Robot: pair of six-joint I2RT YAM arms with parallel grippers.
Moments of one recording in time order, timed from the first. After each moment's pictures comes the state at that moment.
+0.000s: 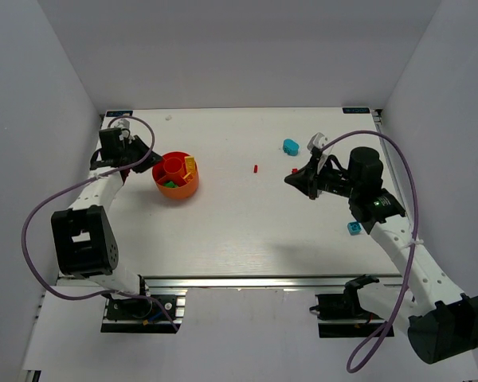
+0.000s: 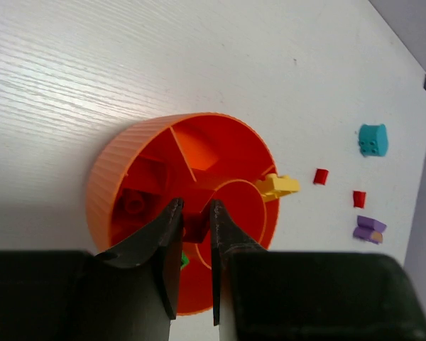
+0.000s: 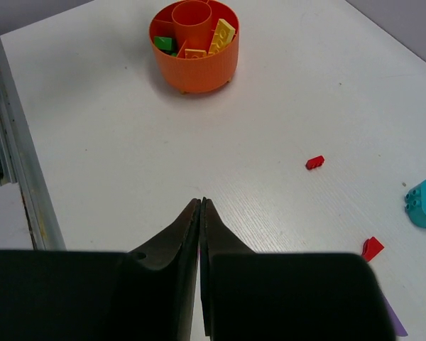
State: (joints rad) left arm 0.13 1.56 1.09 -0.18 0.38 -0.53; right arm 0.34 1.00 0.88 -0.16 -0.75 -0.16
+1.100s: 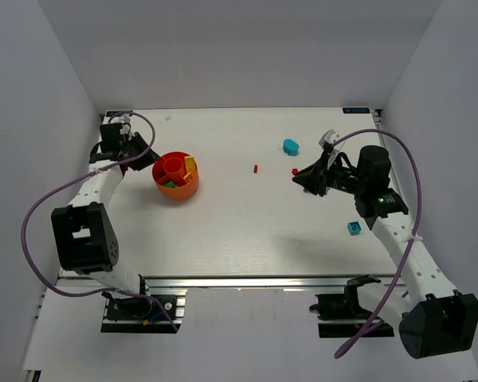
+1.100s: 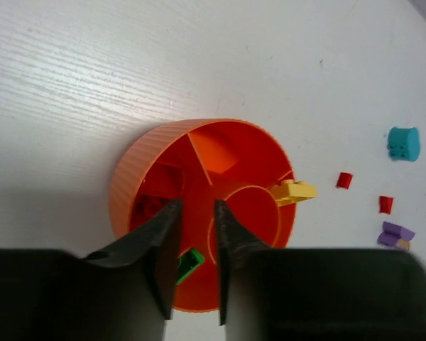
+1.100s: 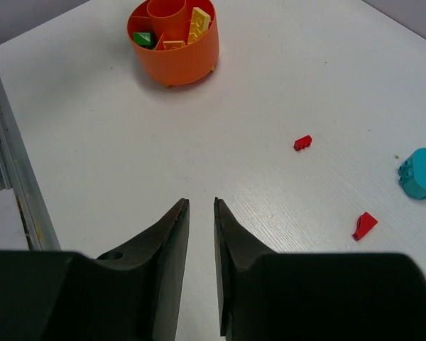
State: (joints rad) left arm 0.11 1.61 1.19 -0.31 0.29 -0.47; right arm 0.20 1.02 0.85 -0.13 -0.85 -0.13
